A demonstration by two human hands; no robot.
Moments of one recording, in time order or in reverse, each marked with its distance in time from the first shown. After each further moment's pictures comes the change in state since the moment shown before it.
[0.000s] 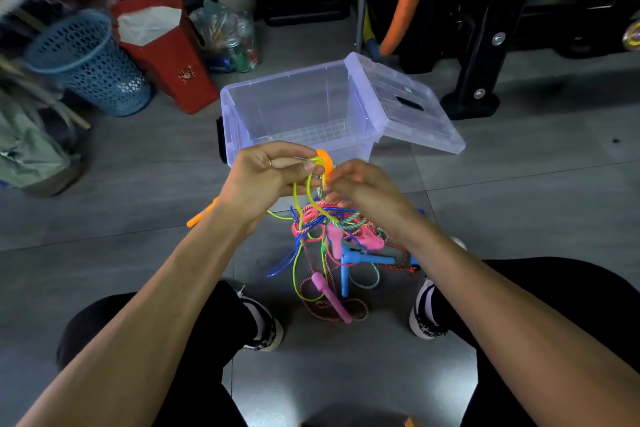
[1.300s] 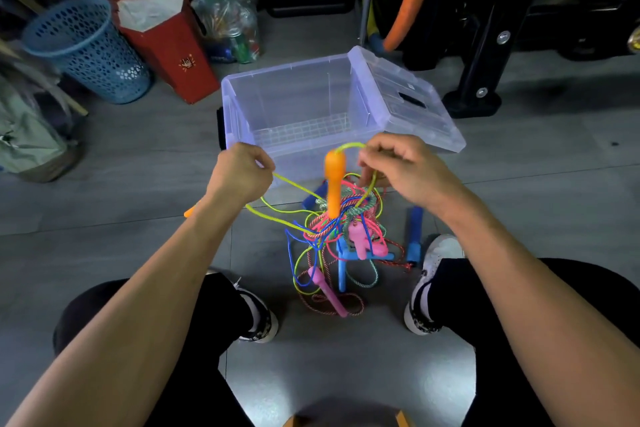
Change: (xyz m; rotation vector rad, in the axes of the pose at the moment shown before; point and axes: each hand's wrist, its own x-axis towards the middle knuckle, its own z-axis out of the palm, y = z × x) left_hand 0.033 -0.029 -0.037 0.894 0.311 -0.102; right_hand -0.009 -0.026 -0.045 -0.197 -0.030 -0.198
